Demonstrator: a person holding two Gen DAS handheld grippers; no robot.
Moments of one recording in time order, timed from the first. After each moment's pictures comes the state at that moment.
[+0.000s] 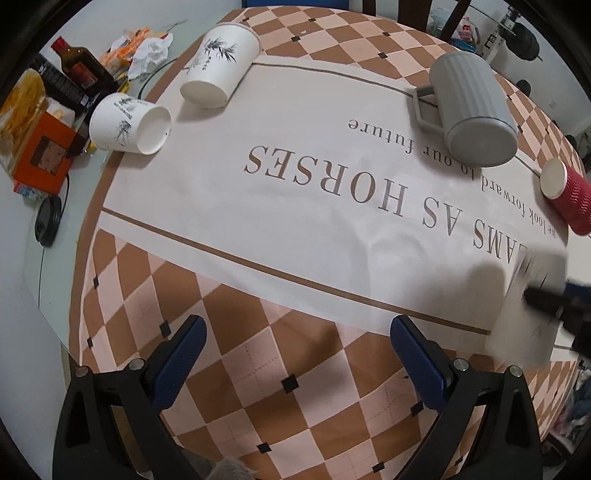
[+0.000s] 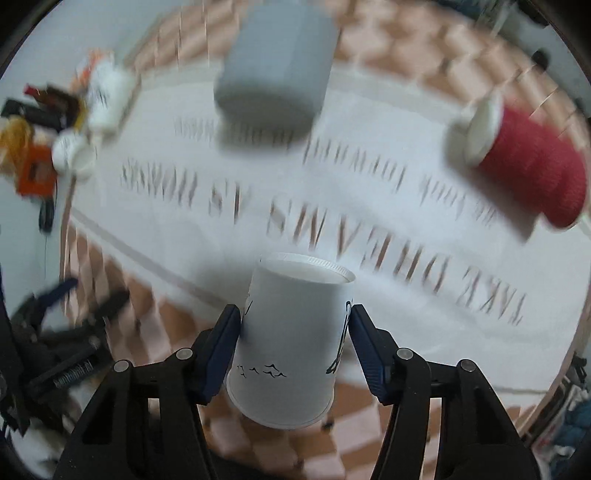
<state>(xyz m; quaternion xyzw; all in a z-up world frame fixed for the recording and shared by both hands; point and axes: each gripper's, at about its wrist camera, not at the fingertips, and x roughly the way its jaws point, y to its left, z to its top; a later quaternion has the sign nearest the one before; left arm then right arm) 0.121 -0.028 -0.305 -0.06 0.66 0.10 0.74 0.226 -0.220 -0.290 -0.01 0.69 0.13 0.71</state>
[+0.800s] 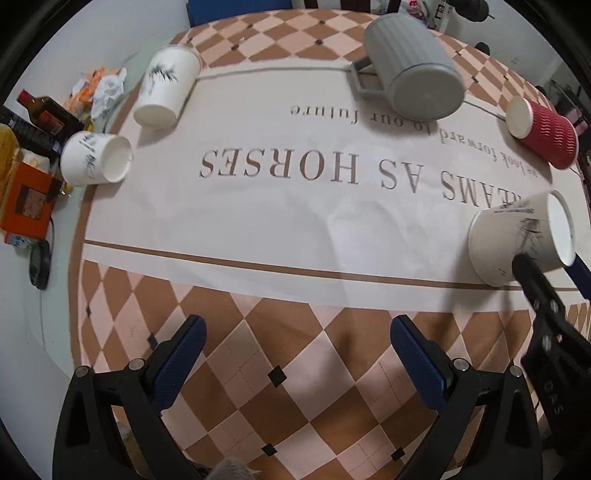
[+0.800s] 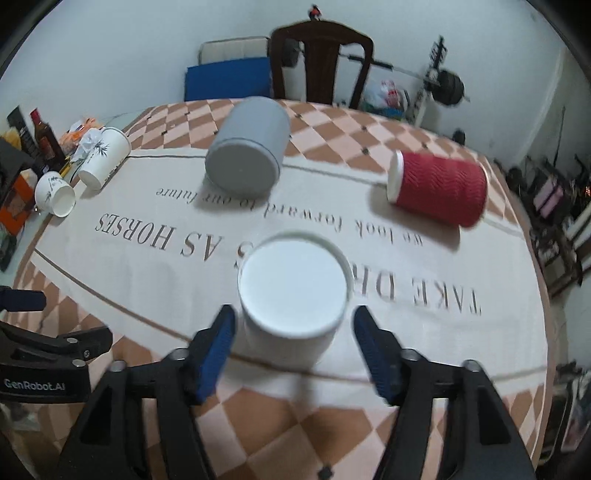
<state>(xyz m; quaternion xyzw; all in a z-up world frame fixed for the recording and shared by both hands) 0.102 -0.059 -0.304 0.03 0.65 0.03 0.76 0.137 -0.220 -0.281 -0.04 0.50 0.02 0.87</state>
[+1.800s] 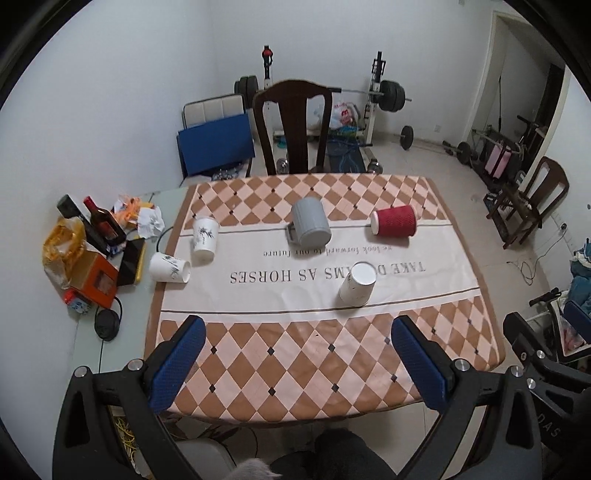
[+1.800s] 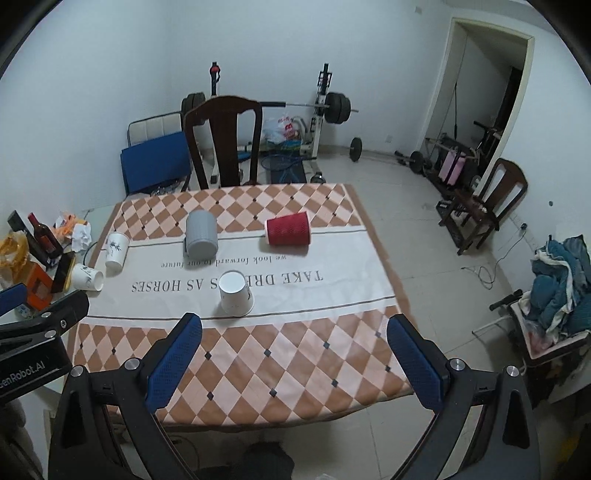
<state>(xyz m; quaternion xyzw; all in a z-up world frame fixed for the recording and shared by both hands) -0.044 -0.066 -0.024 0.03 0.46 -0.07 0.89 -0.070 -0.246 0.007 0.01 0.43 -0.15 0.89</state>
